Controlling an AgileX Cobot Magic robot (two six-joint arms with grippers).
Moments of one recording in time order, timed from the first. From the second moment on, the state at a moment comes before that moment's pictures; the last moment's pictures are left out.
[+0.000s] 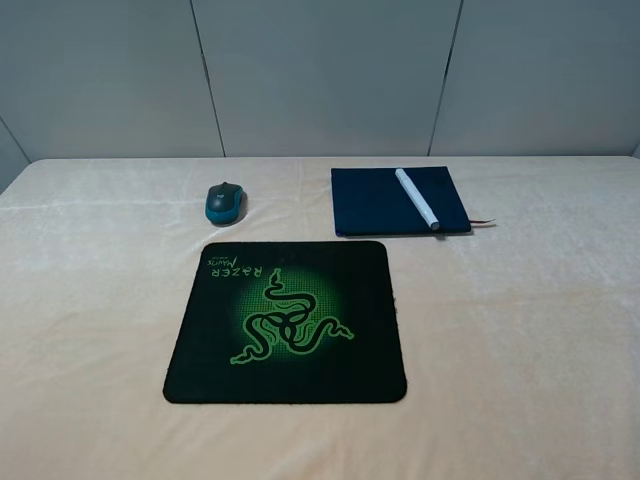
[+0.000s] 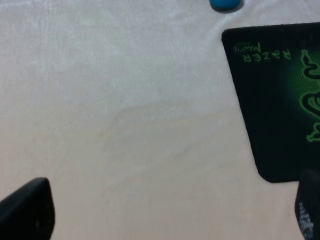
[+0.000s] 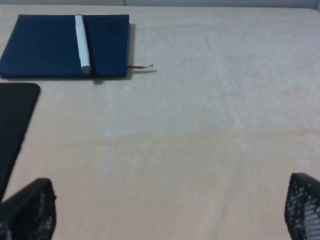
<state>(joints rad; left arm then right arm) -0.10 0.00 -0.49 0.03 1.06 -0.01 -0.04 0.00 -0.49 0.07 1.03 -0.02</state>
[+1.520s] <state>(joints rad) -0.10 0.00 -0.49 0.03 1.06 -0.01 -0.04 0.00 -0.49 0.07 1.03 -0.02</state>
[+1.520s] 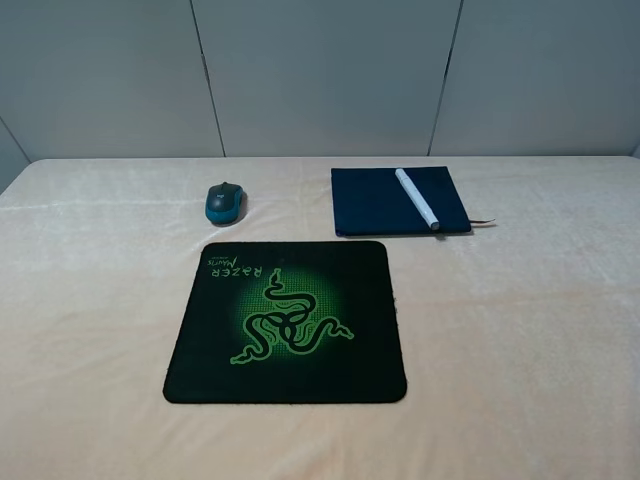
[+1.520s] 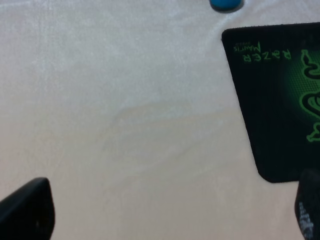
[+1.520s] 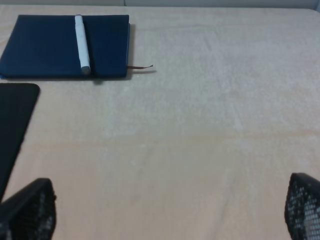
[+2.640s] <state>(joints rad) -0.10 0.07 -0.60 0.02 1.11 -0.05 -0.04 0.00 -0.49 0.07 1.03 -0.02</state>
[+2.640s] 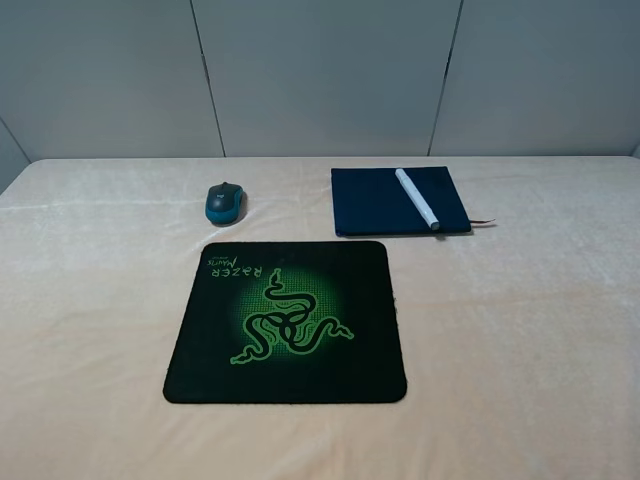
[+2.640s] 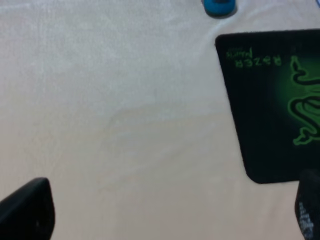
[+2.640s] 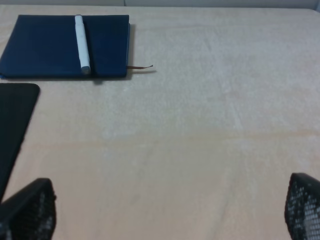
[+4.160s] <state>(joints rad) -0.10 1.38 -1.31 0.06 1.04 -0.09 -0.04 0.00 -0.49 0.07 1.03 -0.02</state>
